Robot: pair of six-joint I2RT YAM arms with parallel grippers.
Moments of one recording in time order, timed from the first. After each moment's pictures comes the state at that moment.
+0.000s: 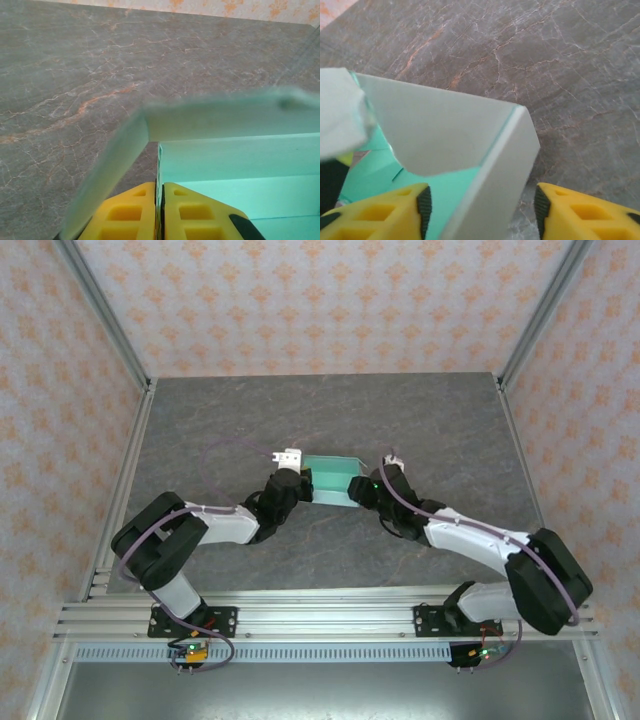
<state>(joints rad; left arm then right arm) -0.67 1.65 0.64 0.57 -0.38 -0.39 0.68 1.27 0.62 -0.02 0.16 0.84</state>
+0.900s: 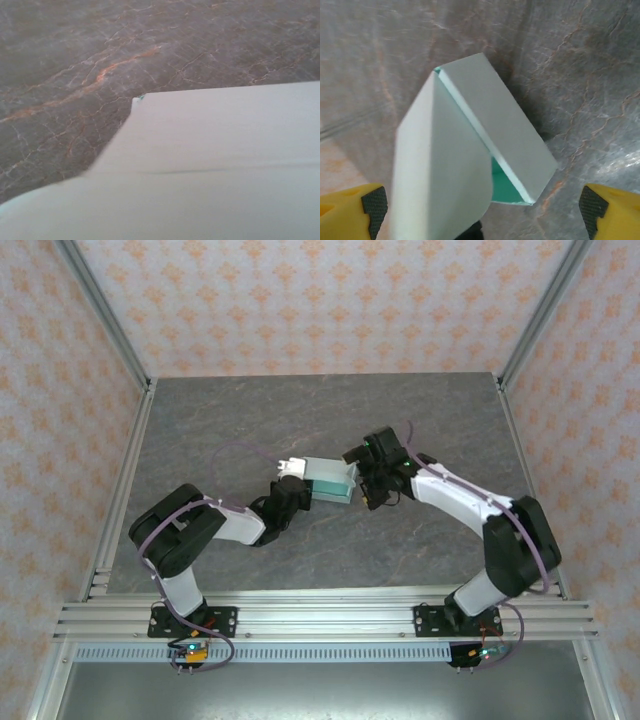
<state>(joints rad) -0.68 1.76 0.63 0.59 -0.43 -0.30 0.55 1.57 1.06 -0.47 -0.13 1.52</state>
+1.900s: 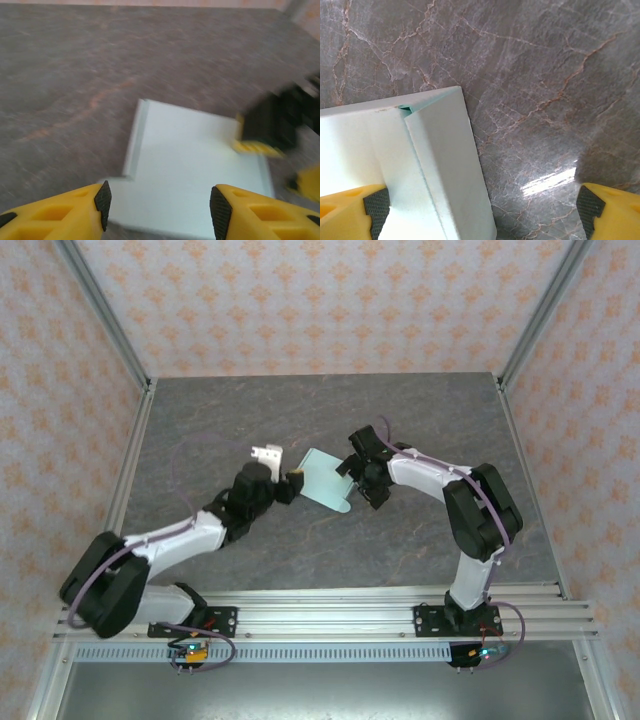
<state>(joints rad) -0.53 1.36 0.64 0.24 -0.15 -0.32 0.54 1.82 1.18 -0.56 -0.07 1.25</state>
